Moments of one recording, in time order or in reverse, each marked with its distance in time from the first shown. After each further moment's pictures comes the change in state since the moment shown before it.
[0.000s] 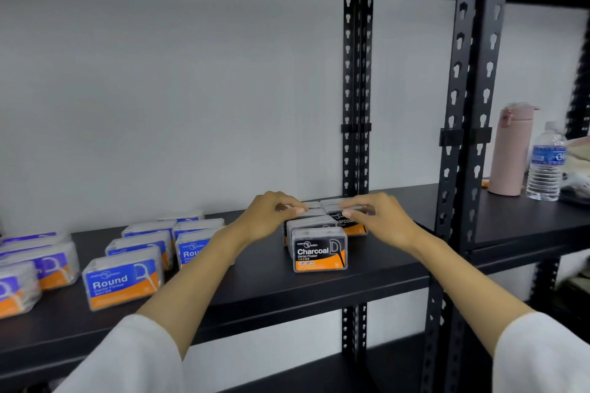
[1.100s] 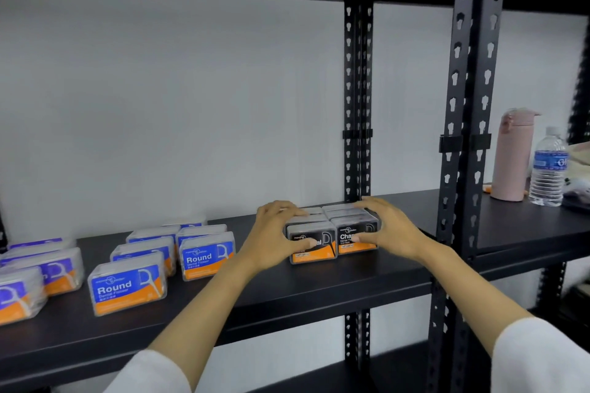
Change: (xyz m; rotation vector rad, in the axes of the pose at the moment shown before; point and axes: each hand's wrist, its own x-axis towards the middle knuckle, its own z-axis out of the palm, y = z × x) left_hand -0.019 -0.009 0.028 0.239 0.168 0.060; right_hand 0.004 0.032 -0.002 -0.181 -0.037 0.035
